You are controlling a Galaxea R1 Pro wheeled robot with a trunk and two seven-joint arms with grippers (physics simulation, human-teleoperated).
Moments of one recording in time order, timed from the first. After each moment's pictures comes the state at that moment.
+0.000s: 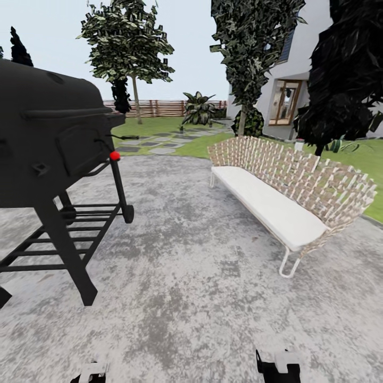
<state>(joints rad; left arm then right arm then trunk) -0.30 0.10 0.22 -0.29 -0.13 -0.28 -0.07 -0.21 -0.03 0.00 -0.50 0.09 -0.41 -0.14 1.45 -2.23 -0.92</state>
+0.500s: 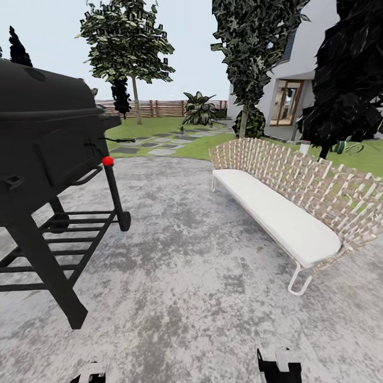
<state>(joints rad) -0.30 0.10 0.22 -0.29 -0.13 -0.28 -0.07 -0.21 -0.04 0.00 -0.50 0.09 -0.41 -0.14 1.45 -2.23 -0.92</state>
